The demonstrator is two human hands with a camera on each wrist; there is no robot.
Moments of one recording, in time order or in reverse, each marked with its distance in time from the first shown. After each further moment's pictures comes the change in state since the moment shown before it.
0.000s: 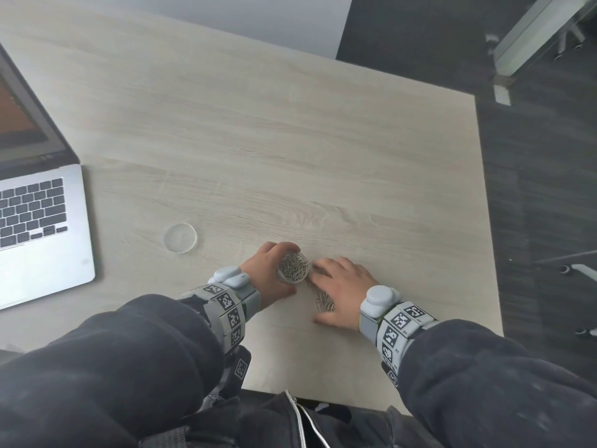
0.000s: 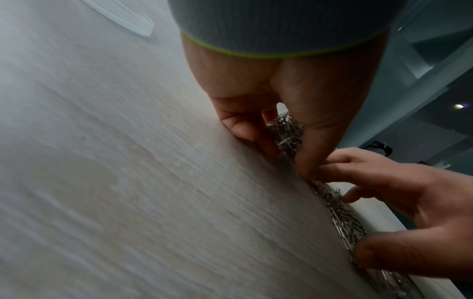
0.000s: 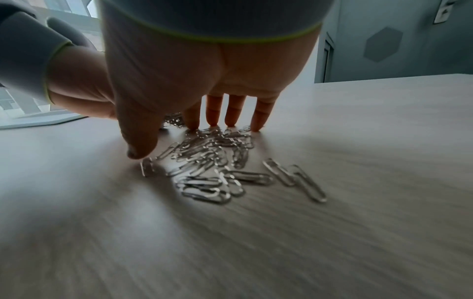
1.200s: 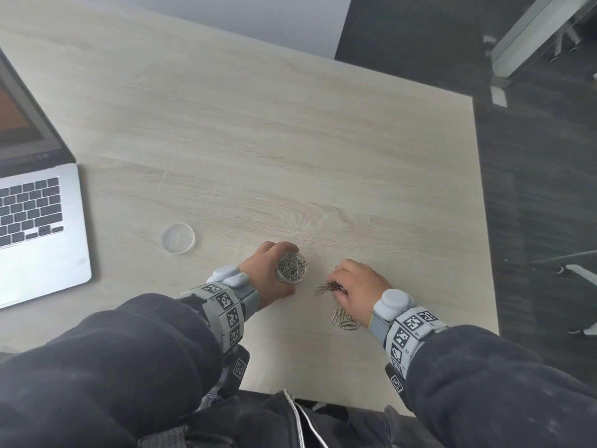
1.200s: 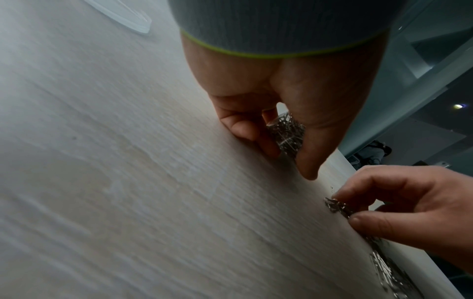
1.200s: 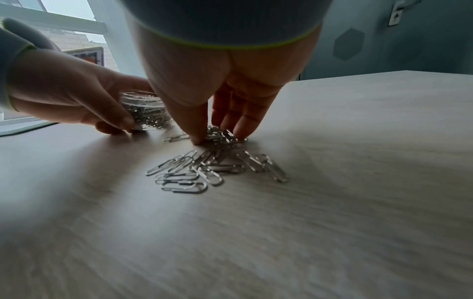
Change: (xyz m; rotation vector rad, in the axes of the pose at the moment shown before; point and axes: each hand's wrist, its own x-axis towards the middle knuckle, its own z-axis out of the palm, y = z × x) left_hand -0.001 0.005 -0.004 0.019 -0.035 -0.028; right_hand -0.008 0.021 0.009 0.220 0.136 0.139
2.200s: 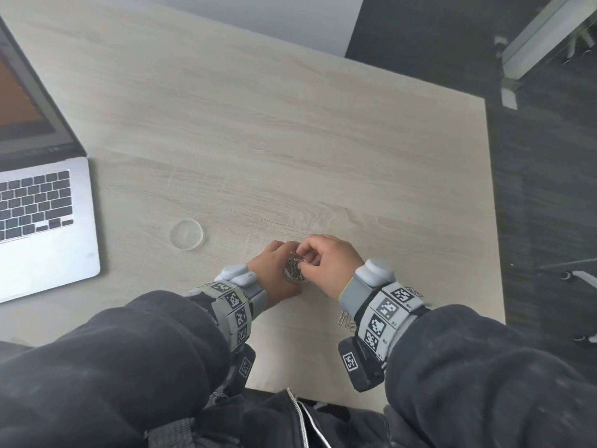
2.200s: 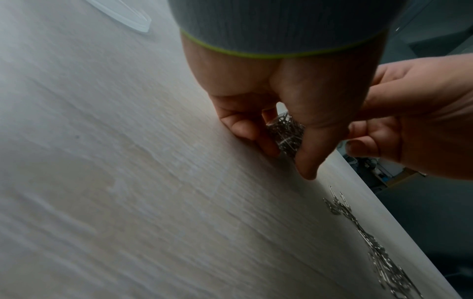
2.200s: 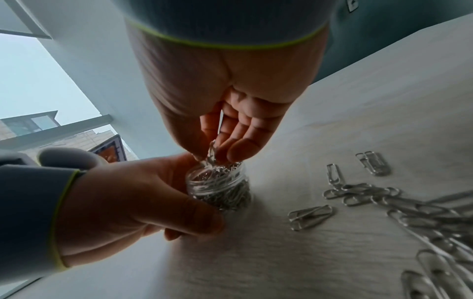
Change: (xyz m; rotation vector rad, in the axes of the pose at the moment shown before) left_hand 0.000 0.003 -0.001 -0.018 -0.013 0.005; right_hand 0.043 -0.075 -0.026 0.455 0.168 0.117
